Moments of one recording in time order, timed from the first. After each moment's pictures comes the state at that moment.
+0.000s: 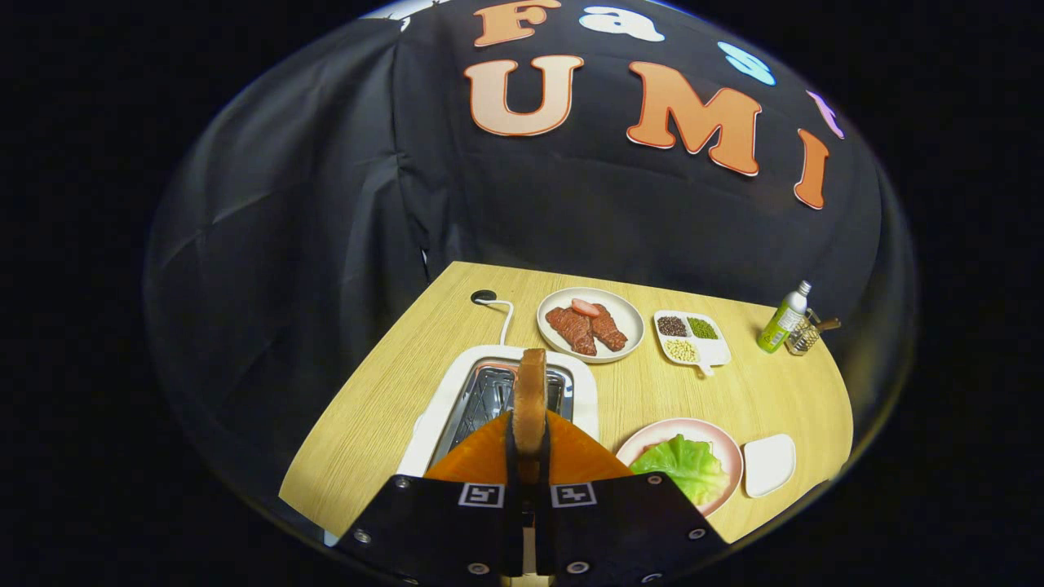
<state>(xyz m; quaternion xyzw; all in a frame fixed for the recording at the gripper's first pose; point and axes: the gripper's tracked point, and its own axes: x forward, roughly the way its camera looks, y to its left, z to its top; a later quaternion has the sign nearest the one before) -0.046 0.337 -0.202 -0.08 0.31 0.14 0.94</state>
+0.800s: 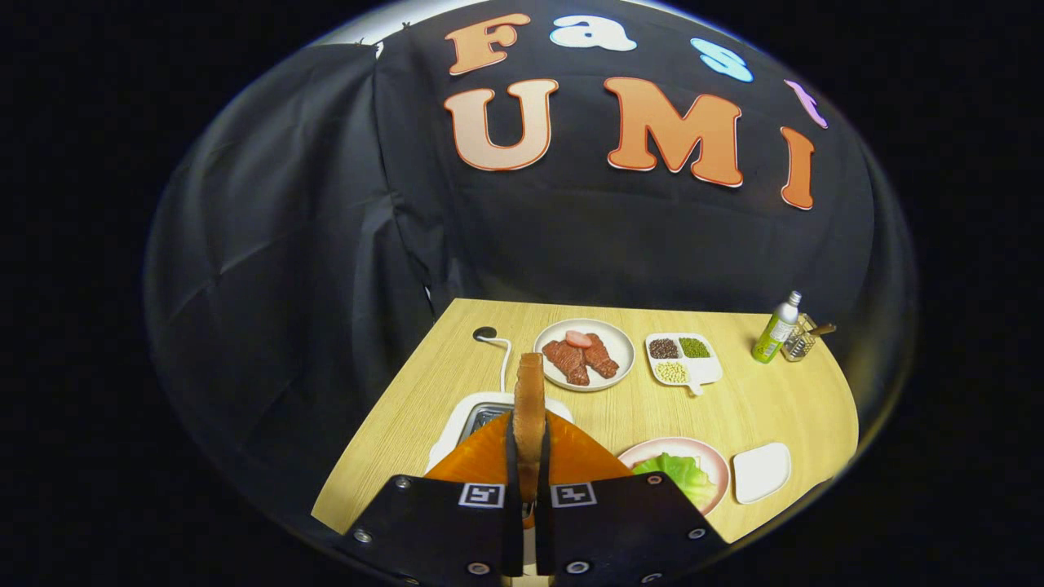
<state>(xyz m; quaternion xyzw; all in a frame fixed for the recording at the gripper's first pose) -0.035 0.322 -0.135 -0.04 0.28 0.15 0.95</state>
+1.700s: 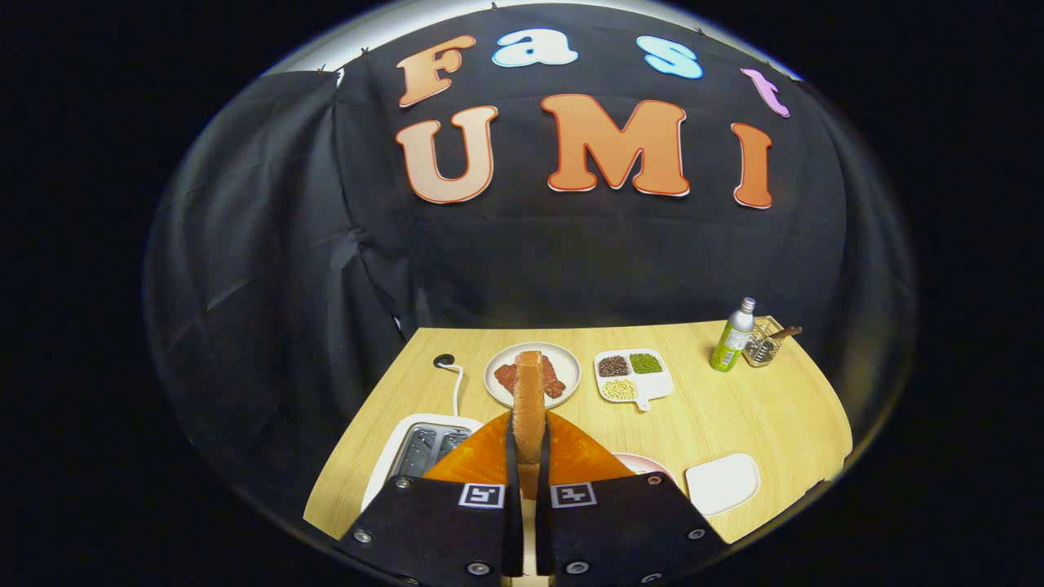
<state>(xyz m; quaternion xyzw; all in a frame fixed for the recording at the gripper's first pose) -0.016 0.222 -0.111 0.00 0.26 0.10 0.96</state>
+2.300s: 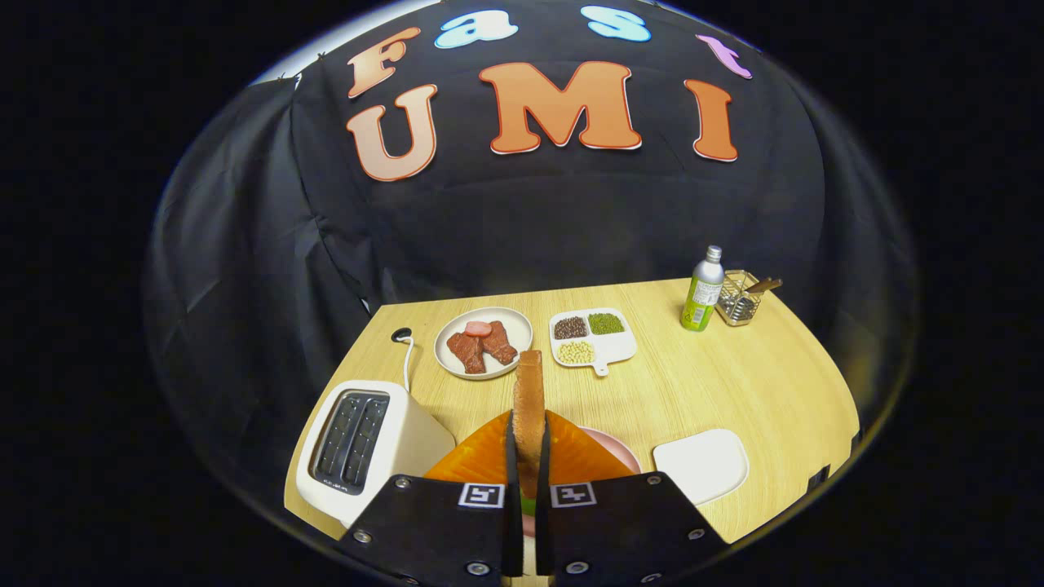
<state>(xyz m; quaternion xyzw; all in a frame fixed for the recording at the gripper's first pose) -0.017 0.155 -0.178 0.02 0.32 0.08 0.95</state>
